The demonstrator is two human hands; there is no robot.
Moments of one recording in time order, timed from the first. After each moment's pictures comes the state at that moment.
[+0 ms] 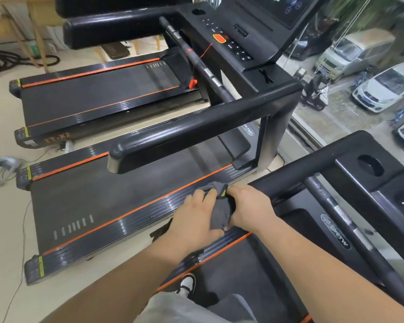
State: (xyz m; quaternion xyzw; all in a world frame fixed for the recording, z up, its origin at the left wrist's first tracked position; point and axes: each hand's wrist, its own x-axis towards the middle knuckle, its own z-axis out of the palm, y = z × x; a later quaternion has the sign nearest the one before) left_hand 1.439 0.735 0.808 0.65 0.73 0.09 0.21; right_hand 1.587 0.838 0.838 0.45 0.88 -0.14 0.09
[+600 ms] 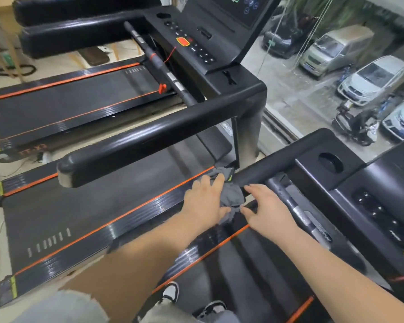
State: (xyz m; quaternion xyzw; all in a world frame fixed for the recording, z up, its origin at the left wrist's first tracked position) left_hand 1.547 0.853 0.818 0.65 0.73 0.07 0.17; right_hand 1.733 0.896 0.845 0.54 0.81 -0.22 -0.02
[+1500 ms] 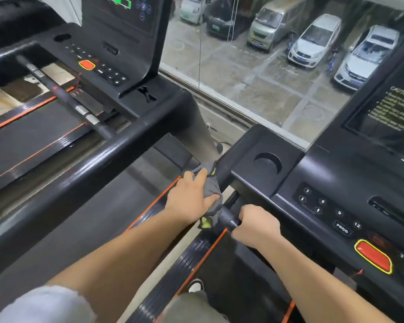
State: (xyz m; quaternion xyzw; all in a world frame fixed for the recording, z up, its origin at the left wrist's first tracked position) left_hand 1.643 1.018 0.814 0.73 0.66 0.07 0.17; right_hand 1.834 0.981 0.849 0.71 0.65 -0.25 0.13
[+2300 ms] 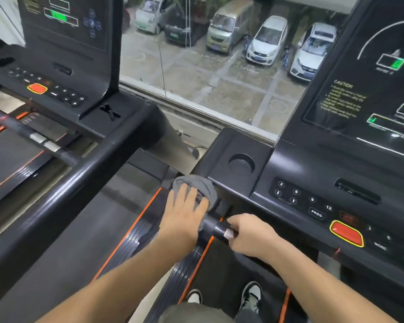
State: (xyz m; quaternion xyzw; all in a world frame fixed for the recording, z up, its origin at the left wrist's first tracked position) left_hand 1.655 1.004 0.803 0.87 0.50 0.00 0.03; right_hand 1.862 0.966 0.852 0.69 0.65 -0.30 0.09
